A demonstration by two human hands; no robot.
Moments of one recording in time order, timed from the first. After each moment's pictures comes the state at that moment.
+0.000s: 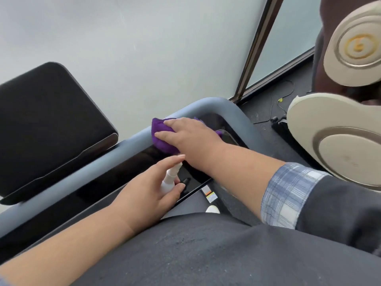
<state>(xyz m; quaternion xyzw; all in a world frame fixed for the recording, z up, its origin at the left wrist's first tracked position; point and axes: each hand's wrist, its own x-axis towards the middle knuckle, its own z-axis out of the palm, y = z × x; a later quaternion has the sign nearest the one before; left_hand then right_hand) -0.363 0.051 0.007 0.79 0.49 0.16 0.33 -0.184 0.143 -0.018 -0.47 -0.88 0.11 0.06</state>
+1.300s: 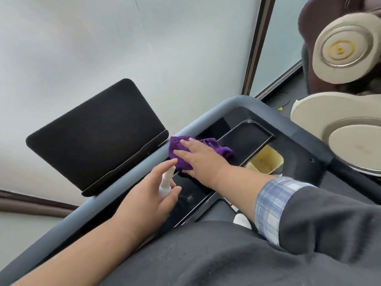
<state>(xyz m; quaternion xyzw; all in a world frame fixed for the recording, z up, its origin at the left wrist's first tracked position) -0.504 0.001 0.032 0.79 0.51 0.17 0.29 -0.296 0.070 -0.054 -0.55 -0.81 0.15 0.10</state>
